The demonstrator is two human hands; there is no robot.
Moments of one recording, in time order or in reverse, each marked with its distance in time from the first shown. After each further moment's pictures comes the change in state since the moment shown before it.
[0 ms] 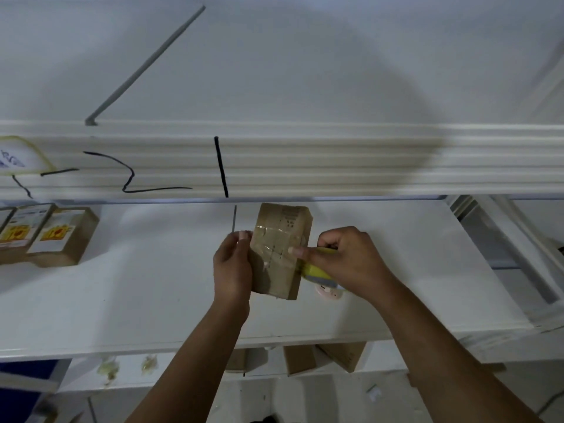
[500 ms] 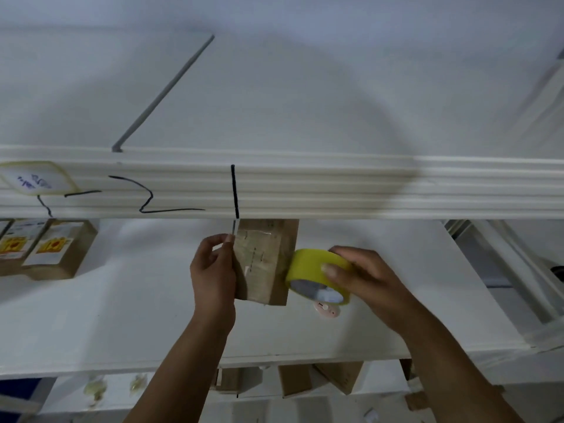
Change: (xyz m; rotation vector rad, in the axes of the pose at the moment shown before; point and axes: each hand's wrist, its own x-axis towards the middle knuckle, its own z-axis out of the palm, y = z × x) left_hand 0.008 0.023 -0.017 -0.112 0.124 0.079; right_hand -0.024 -0.002 -0.033 0.379 -0.208 -0.237
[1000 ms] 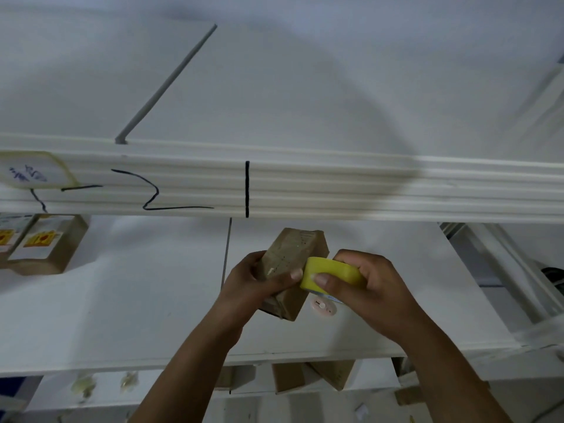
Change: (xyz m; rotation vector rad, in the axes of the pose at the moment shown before) left_hand -0.027 0.002 0.002 0.229 -0.583 -0.197; right_hand -0.010 -0.018 0.010 -0.216 0.129 0.047
